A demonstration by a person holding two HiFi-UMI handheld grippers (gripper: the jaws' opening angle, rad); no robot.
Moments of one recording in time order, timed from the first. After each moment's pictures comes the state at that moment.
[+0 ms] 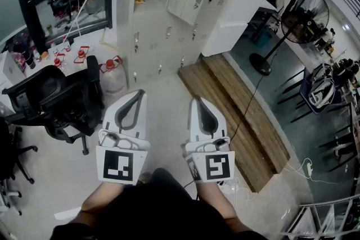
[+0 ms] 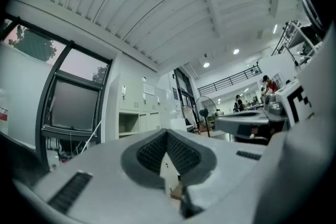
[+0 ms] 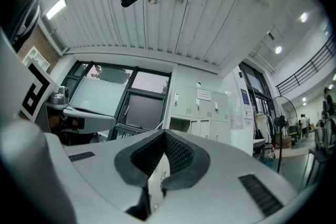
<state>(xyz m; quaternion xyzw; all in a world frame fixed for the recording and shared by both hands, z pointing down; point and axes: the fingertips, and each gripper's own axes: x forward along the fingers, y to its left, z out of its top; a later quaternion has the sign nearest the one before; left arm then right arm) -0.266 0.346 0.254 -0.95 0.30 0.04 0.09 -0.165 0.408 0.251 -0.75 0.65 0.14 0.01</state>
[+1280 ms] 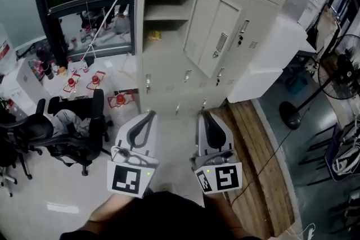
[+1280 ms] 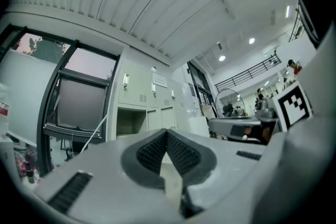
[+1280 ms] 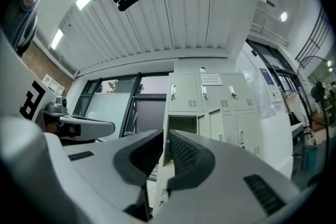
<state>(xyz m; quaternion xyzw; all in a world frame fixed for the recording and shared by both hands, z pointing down) -0.061 0.153 0.251 -0.91 0.40 0.04 0.08 0.054 0.181 0.242 -0.65 0.75 0.13 0.08</state>
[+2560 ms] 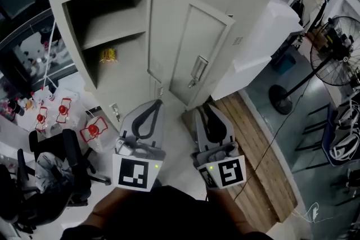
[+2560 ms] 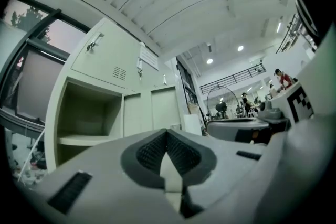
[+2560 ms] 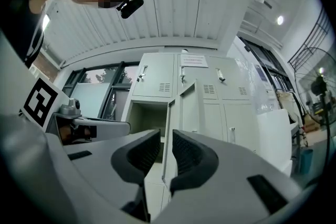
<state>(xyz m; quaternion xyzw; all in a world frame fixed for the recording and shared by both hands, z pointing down) 0.142 -0.088 0.250 -0.95 0.30 0.04 0.08 0.217 -0.041 0.247 -0.69 0.71 0.12 0.06</state>
